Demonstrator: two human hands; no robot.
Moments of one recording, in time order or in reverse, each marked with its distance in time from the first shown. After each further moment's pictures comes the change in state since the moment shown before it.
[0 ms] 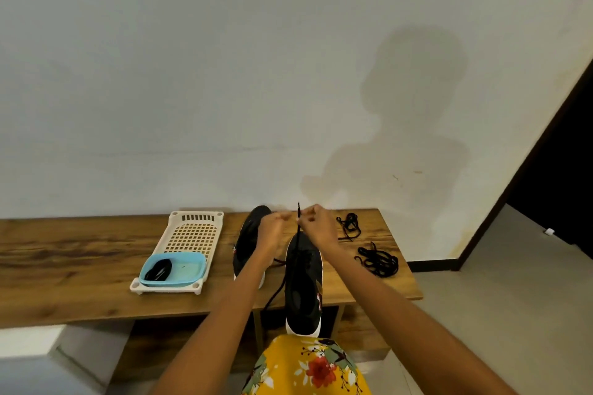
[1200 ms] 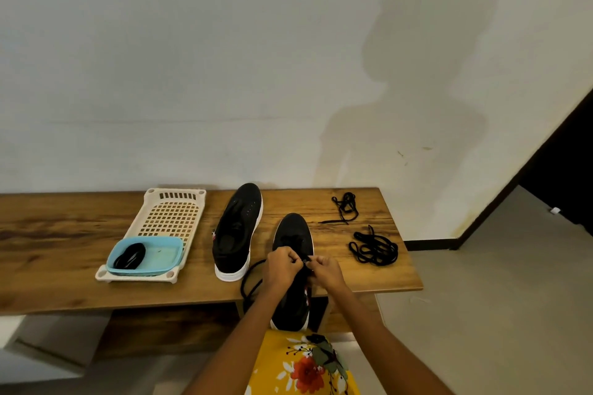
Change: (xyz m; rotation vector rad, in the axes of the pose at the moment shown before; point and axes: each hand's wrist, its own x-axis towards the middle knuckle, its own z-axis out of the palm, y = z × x) left_hand -0.010 -0.100 0.070 0.557 -0.134 -0.045; right_hand -0.010 0.161 0.029 0.319 -0.223 0.455
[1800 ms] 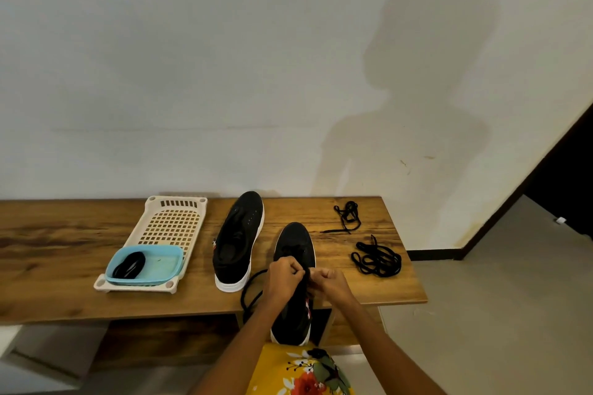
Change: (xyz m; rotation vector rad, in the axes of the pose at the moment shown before) left_hand 0.005 -0.004 0.002 -0.020 -0.006 0.101; right_hand 0.002 0.006 -0.011 0.064 -0.094 -0.040
